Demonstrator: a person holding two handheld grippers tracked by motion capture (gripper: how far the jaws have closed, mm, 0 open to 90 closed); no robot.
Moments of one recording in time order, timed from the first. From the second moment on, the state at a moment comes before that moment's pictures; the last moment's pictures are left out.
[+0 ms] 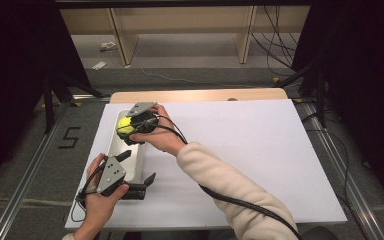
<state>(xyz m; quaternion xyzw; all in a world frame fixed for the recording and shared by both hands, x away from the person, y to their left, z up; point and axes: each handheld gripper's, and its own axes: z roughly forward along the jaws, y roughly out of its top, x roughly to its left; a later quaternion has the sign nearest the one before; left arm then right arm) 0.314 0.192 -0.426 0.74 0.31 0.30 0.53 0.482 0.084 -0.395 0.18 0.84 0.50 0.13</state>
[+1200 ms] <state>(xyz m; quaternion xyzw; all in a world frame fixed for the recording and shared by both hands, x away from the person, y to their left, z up) 0.313 0.192 -0.426 0.74 0.30 0.30 0.53 0.484 0.097 -0.400 0.17 0.85 0.49 0.12</state>
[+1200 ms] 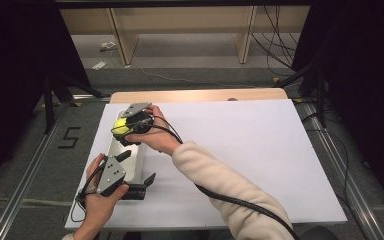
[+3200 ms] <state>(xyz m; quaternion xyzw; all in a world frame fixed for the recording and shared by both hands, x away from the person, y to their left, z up) 0.313 0.192 -0.426 0.74 0.30 0.30 0.53 0.489 0.108 -0.417 0.17 0.86 0.47 0.10</state>
